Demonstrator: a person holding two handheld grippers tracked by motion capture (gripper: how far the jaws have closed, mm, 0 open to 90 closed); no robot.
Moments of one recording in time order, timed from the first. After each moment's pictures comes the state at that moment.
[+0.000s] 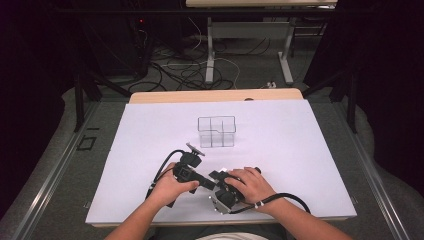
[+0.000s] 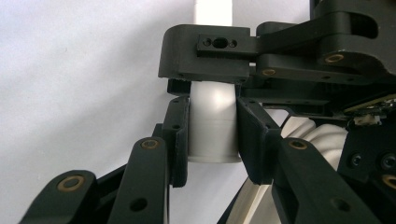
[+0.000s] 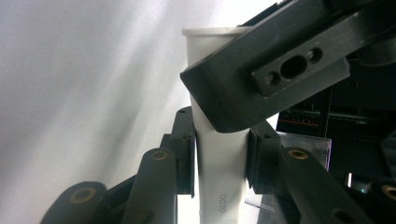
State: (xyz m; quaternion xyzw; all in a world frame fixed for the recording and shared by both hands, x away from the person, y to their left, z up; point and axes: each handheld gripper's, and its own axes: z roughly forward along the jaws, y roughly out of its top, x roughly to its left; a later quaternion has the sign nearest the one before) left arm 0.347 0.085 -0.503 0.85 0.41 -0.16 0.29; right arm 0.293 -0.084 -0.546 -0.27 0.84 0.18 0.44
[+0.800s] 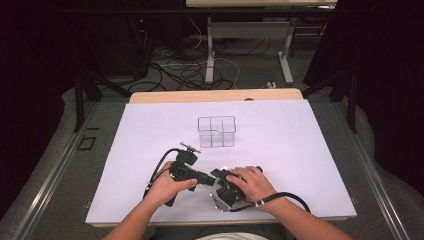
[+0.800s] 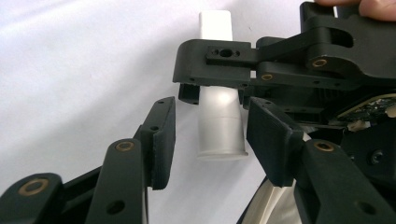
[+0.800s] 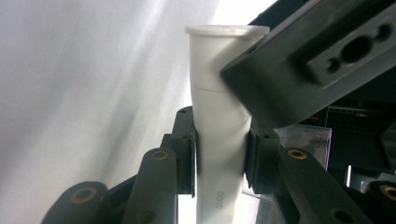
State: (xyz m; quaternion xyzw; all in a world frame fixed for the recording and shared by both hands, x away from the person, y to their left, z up) left arm 0.347 0.095 -0.499 0.84 0.41 -0.13 0.34; right arm 0.298 -0.087 -0.546 -0.26 0.84 0.18 0.44
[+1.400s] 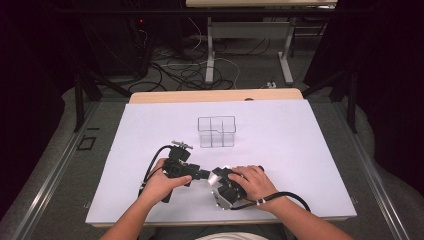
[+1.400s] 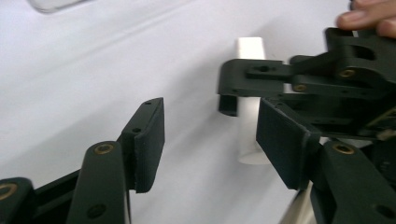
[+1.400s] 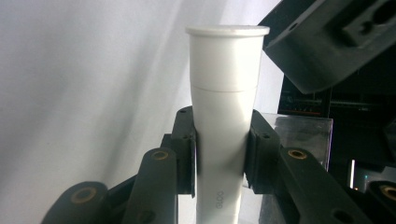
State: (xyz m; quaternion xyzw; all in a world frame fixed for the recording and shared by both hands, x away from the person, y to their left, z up) left arm 0.352 0.112 -0.498 0.83 0.42 -0.06 0.36; right arm 0.302 -0.090 -0.545 -0.25 0.84 0.18 0.44
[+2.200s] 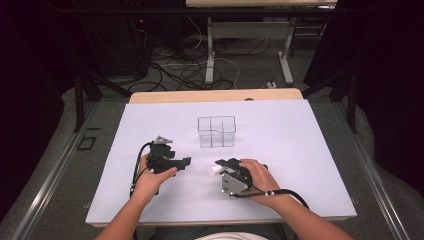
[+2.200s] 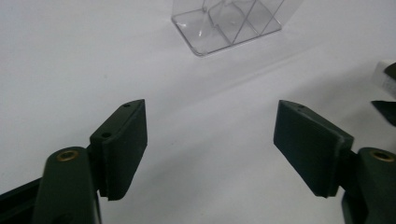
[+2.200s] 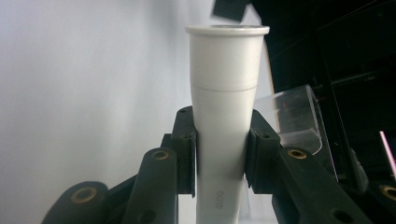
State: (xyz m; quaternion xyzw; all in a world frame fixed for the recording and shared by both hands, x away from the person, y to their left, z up) left arm 0.368 0.158 -0.512 0.78 0.49 0.09 0.38; right arm 0.323 -0.114 -0.536 -0.12 0.84 0.33 0.40
